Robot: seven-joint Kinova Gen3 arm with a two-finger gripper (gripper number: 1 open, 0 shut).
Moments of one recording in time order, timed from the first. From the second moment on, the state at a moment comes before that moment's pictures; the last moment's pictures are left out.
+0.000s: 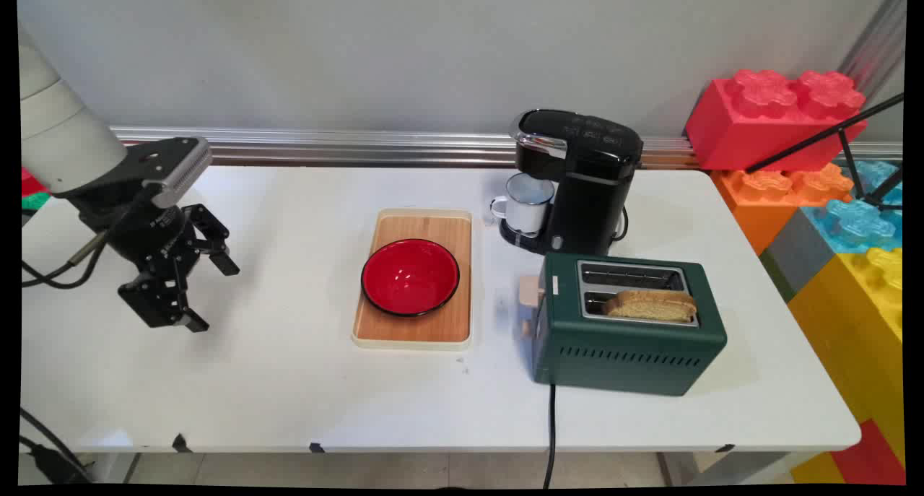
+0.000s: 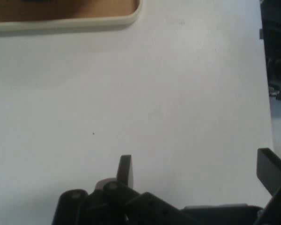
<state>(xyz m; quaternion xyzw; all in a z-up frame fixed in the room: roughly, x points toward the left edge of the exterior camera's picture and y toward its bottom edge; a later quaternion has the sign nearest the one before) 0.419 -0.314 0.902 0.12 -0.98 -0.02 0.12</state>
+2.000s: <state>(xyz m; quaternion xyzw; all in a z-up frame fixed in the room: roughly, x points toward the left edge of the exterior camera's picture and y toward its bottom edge) 0.353 -0.343 0.944 0.14 -0.92 0.02 0.37</state>
